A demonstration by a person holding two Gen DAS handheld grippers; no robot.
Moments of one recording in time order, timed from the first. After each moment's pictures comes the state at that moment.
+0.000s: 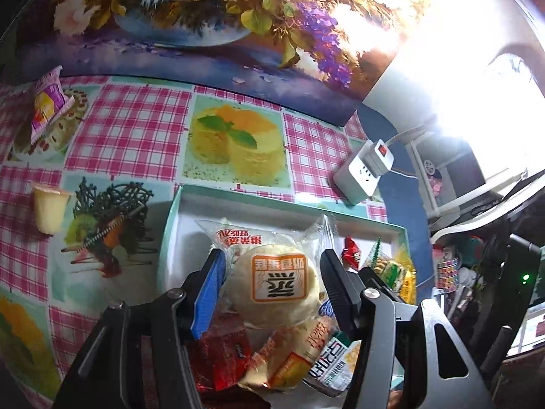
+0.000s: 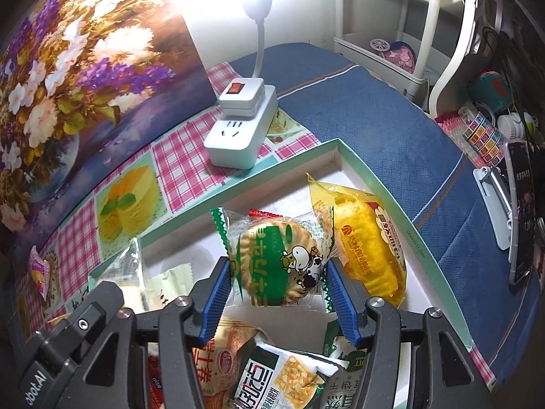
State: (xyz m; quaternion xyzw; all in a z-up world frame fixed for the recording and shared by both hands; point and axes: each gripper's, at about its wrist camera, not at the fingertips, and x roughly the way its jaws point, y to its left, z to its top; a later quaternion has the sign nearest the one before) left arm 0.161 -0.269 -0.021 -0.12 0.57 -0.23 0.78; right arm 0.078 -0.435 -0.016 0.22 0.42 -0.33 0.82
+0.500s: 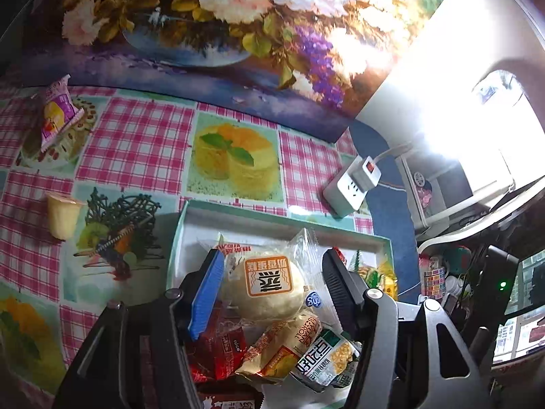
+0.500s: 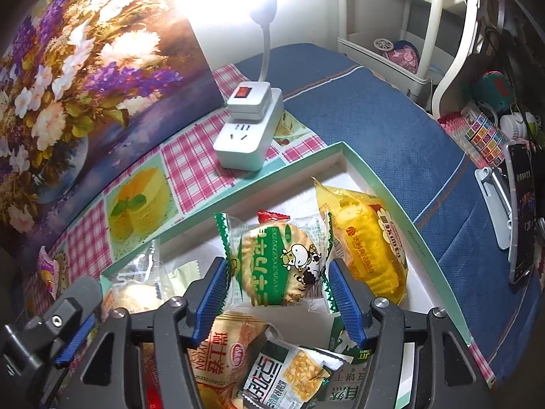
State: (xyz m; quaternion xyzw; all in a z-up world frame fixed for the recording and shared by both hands) left arm 0.163 -0.255 0.006 -0.13 0.55 -0.23 0.79; right arm 0.076 -0.433 -0.007 0.23 0.42 -0.31 0.82
